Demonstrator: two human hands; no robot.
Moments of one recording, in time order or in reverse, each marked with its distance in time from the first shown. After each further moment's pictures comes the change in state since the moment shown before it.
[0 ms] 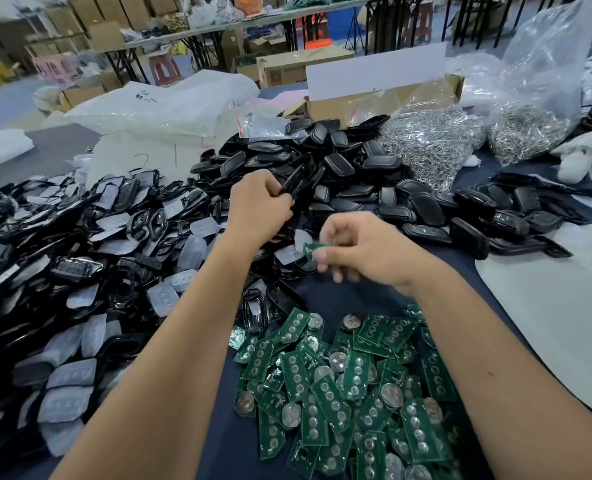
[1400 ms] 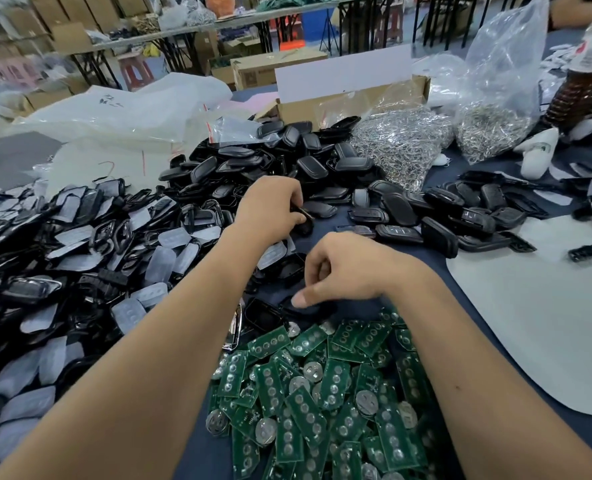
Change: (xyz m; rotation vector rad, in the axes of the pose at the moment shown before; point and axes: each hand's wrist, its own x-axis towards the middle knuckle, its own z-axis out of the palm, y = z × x) left_hand 0.021 0.020 0.042 0.537 -0.205 0.379; right_hand -0.008 -0.012 -0.009 -0.660 -0.126 0.170
